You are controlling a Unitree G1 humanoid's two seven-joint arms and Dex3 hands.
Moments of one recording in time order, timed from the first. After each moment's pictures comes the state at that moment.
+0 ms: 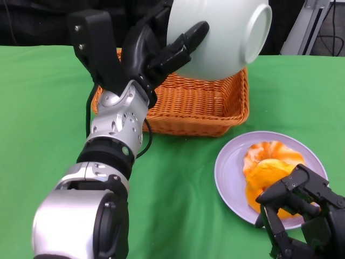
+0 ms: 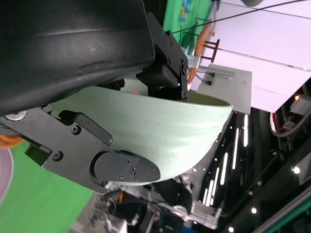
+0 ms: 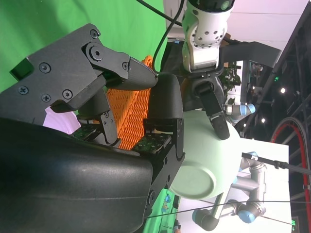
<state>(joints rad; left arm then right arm) -1.06 -0.16 0.30 1.10 -0.36 -0.16 -0.33 0.41 0.02 0.13 -0.35 0.03 -0.36 0.09</state>
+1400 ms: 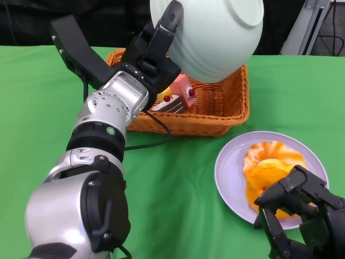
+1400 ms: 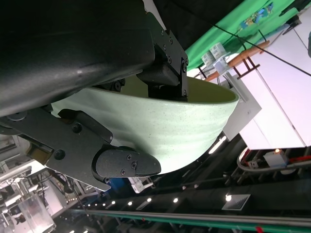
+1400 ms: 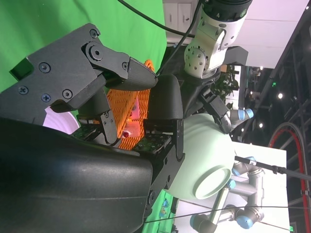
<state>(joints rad) -1.13 -0.16 0.57 1.10 -0.66 0.31 -0.19 0.40 0.02 0.12 -0.32 0.03 -0.39 0.11</state>
